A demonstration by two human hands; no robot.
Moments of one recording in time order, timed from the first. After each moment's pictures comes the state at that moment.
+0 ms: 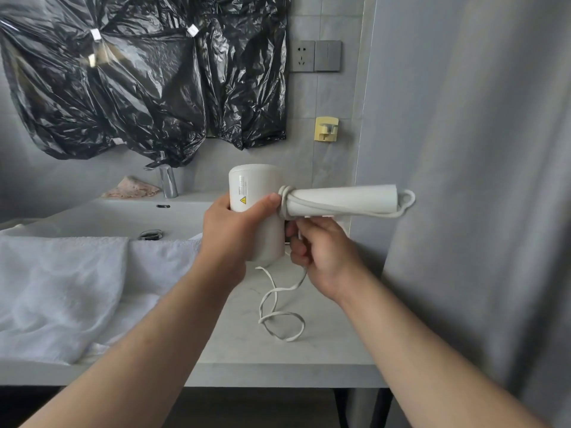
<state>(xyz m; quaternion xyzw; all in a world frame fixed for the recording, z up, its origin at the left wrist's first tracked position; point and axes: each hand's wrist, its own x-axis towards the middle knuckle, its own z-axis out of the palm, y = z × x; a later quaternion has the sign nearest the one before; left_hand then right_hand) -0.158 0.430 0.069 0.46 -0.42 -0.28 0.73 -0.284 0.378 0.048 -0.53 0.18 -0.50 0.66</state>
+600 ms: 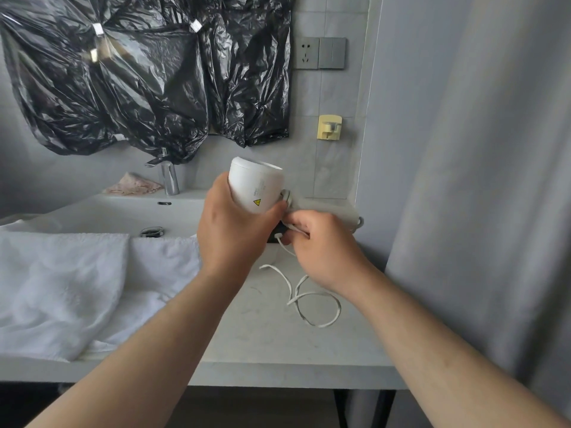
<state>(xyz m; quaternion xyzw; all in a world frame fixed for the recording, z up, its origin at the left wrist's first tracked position) -0.162 0.428 0.069 0.64 -0.44 0.06 0.62 -0.291 0.385 0.057 -0.82 0.32 -0.42 0.22</state>
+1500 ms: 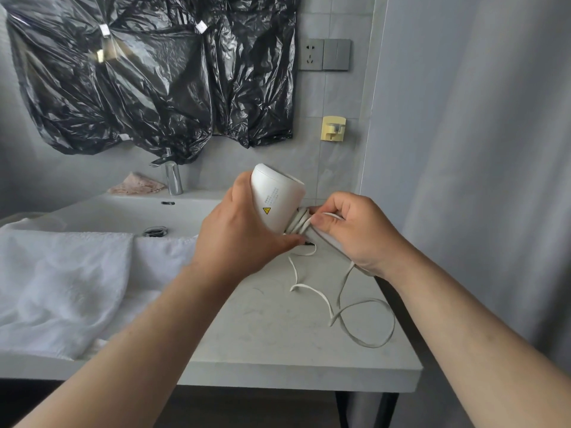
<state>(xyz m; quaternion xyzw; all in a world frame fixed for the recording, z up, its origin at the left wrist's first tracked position) -0.158 0.443 0.071 0.67 -0.57 0.10 0.46 -0.327 0.374 0.083 -0.79 0.31 -0.45 0.29</state>
